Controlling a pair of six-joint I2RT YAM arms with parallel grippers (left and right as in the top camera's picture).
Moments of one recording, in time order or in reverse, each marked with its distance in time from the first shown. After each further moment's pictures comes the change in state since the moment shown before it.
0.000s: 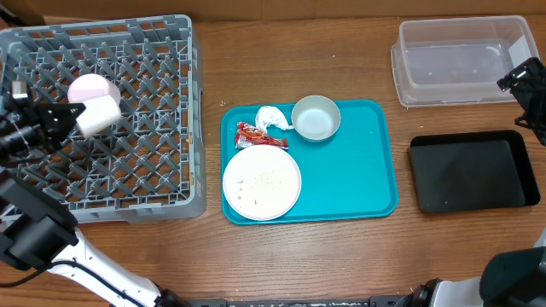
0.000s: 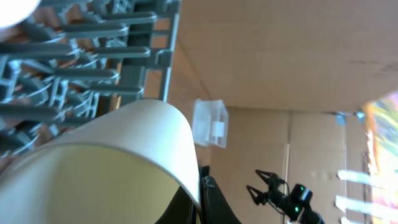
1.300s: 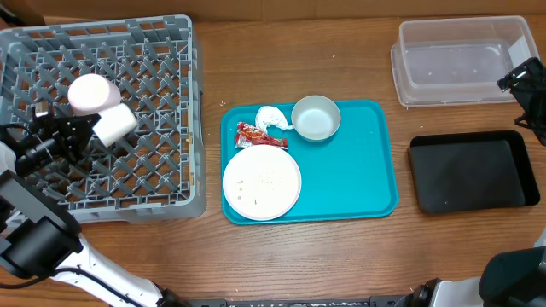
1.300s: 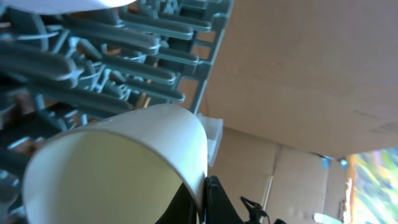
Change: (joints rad) left arm -0.010 -0.084 -0.343 0.536 -0.024 -0.512; right arm 0.000 0.000 0.000 0.000 0.000 0.000
